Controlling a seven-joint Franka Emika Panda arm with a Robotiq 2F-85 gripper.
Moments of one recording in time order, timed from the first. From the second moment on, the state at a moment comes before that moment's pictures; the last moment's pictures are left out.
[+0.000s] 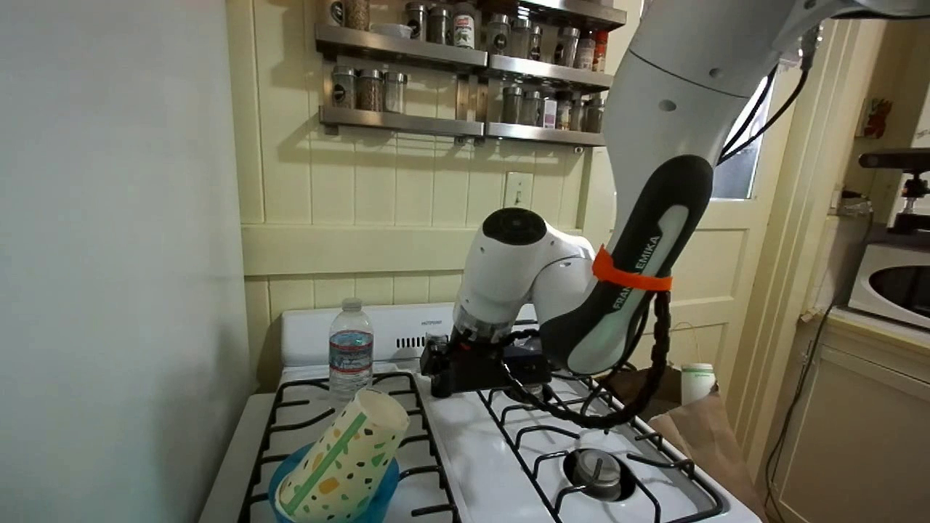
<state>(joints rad) 0.68 0.38 -0.52 -2.27 -1.00 3.09 1.43</state>
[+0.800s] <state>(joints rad) 0.86 0.58 -0.71 -2.12 -1.10 3.13 1.57</state>
